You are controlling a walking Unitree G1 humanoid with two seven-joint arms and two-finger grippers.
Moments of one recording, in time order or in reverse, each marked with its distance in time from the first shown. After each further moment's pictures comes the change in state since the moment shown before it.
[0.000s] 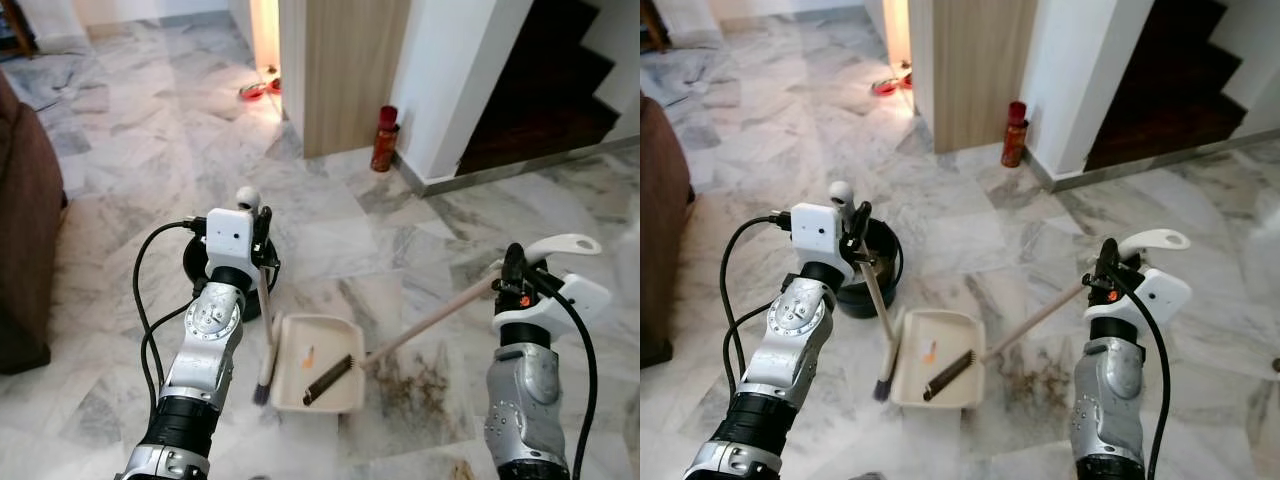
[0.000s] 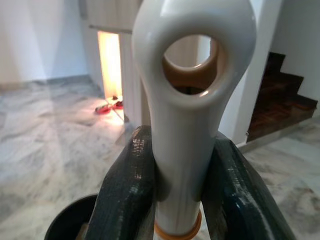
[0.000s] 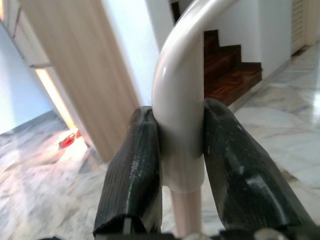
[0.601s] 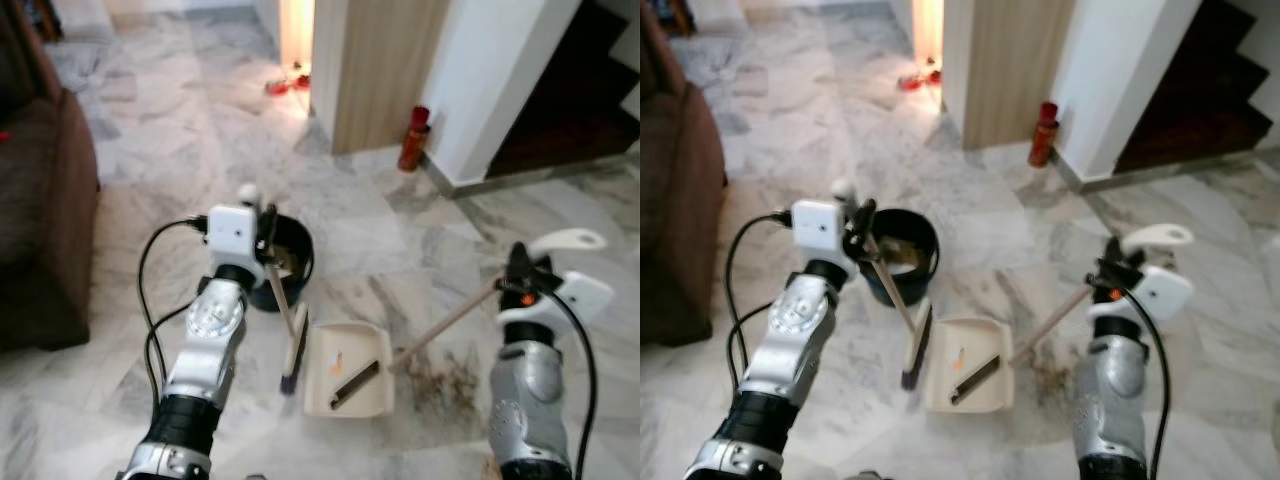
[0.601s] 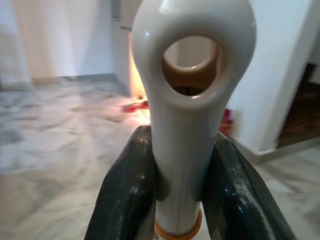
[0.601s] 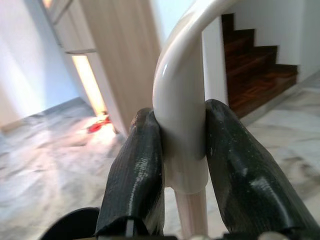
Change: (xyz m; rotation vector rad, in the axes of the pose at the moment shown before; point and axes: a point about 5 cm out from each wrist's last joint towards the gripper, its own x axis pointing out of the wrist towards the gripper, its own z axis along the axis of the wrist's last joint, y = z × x) left arm 0.000 0.006 0.003 -0.001 -0.010 0.015; right arm 0.001 0.008 0.000 -0.039 -0.003 0.033
